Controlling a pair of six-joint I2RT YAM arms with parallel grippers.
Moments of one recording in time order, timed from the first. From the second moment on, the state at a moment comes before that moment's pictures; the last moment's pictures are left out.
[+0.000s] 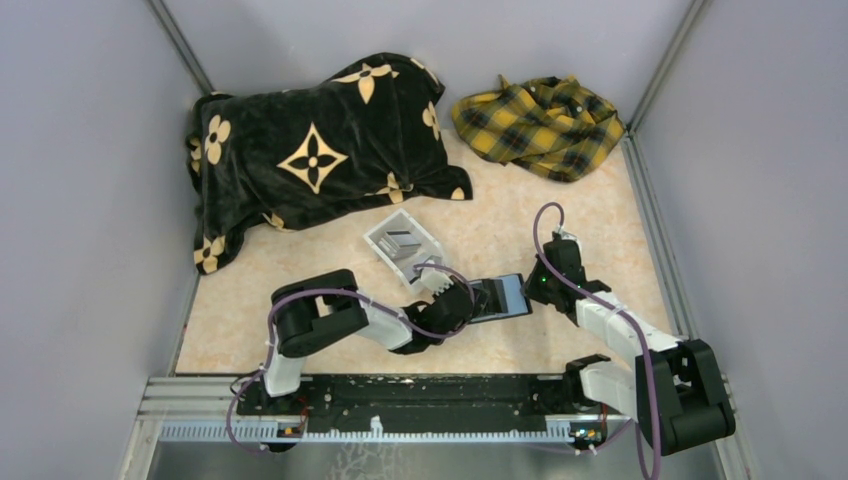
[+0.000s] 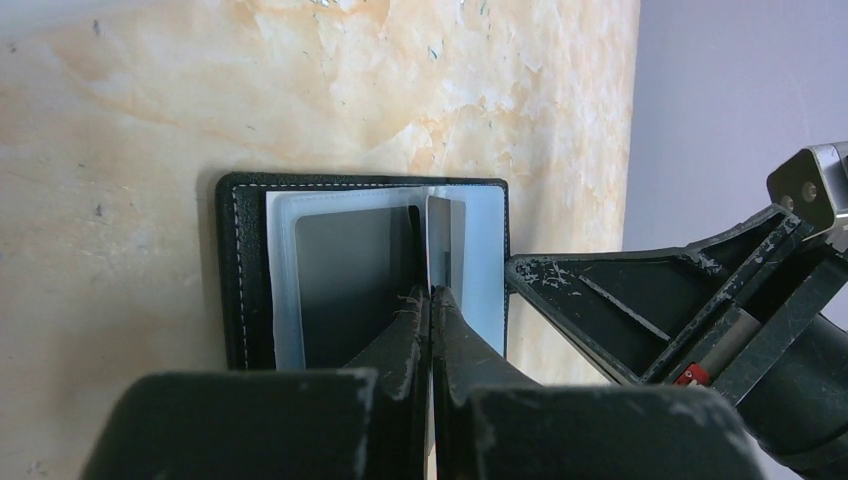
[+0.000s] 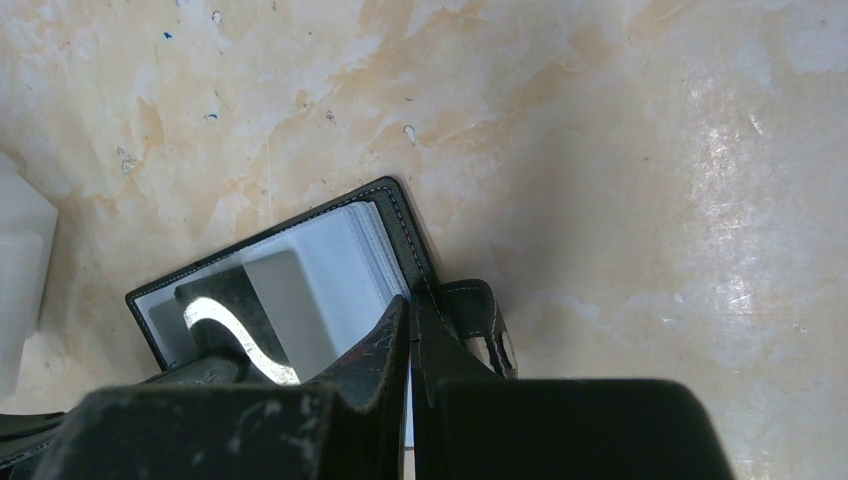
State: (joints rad) left arm -1.24 1.99 0.81 0.72 -0.62 -1.43; right arm 0.25 1.09 0.39 -0.17 0.00 0.61
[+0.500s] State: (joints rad) left arm -1.27 1.99 0.92 0.48 -0.62 -1.41; right arm 0.25 1.10 0.39 -0.16 0.00 0.61
